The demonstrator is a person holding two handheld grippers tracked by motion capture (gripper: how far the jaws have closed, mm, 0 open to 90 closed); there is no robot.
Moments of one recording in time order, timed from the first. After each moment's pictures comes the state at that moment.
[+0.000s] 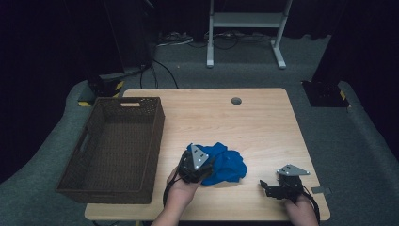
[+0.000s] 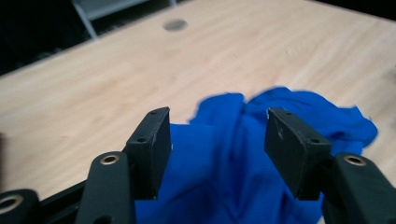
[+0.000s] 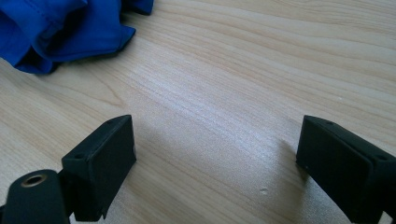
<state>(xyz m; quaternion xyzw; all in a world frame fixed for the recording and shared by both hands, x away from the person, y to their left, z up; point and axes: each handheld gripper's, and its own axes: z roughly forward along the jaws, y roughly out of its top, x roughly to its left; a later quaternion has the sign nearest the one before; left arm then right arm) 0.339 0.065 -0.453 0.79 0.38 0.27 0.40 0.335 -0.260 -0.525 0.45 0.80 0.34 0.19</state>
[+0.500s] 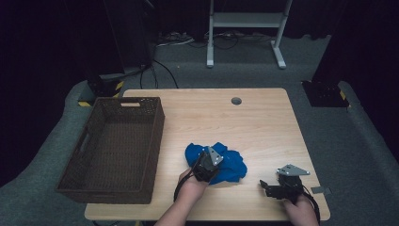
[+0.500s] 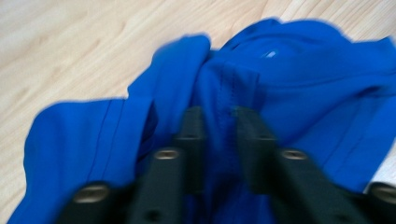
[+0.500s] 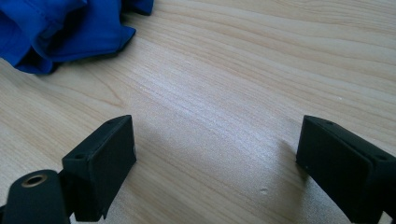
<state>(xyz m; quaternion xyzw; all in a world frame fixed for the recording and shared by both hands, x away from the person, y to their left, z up) 0.364 0.040 -0.489 0.84 0.37 0.22 0.32 0.335 -0.260 -0.525 0.45 0.80 0.34 0.19</state>
